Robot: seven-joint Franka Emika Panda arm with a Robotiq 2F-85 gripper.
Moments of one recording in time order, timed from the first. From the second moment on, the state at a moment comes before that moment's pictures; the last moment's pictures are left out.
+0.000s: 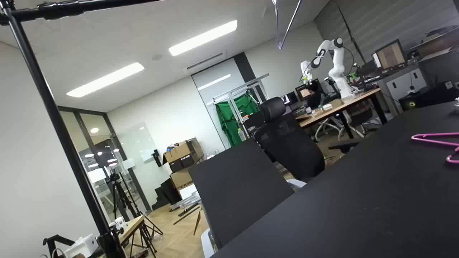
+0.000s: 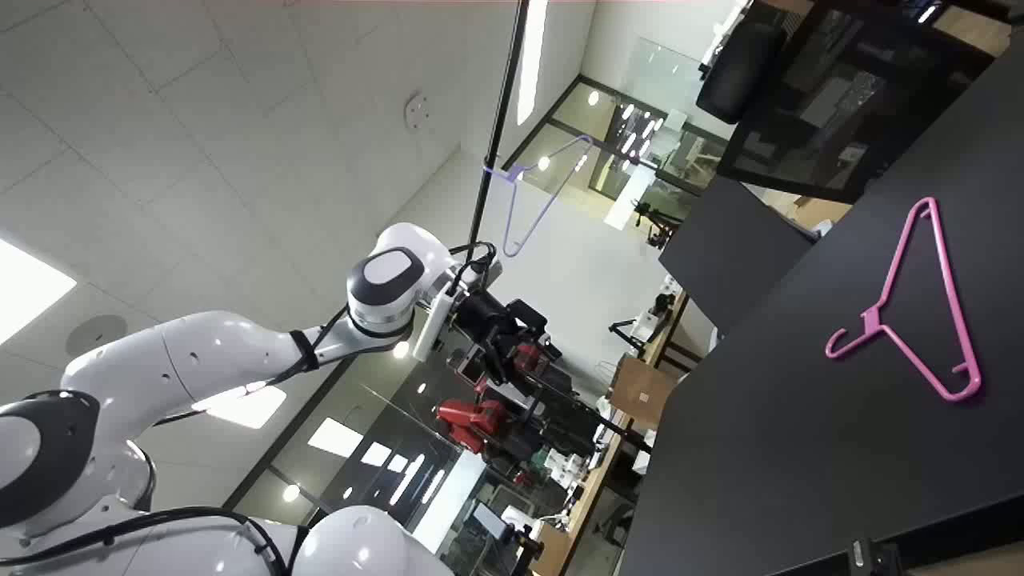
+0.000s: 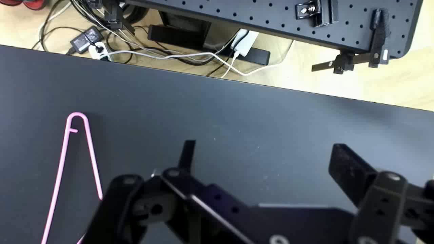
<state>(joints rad) -0.01 -0.51 -0.13 -2.53 -0.01 1.82 -0.30</state>
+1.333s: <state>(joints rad) -0.09 -0.27 -0.20 -2.54 -0.17 2.20 -0.41</state>
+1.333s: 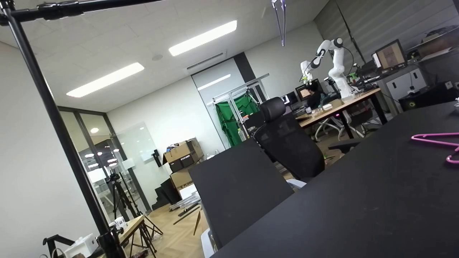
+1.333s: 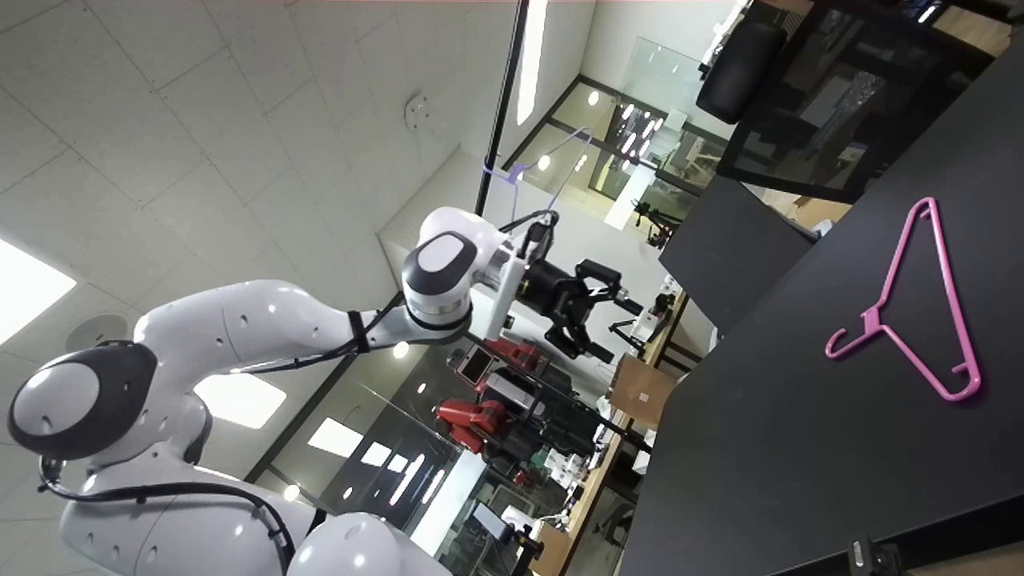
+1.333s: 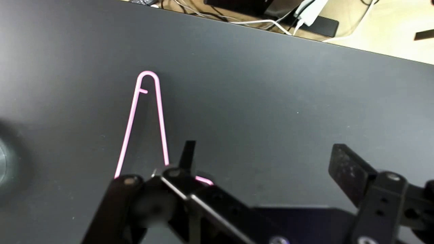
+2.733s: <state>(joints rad) -0.16 0.13 -0.22 -2.33 0.02 2.34 -0.60</state>
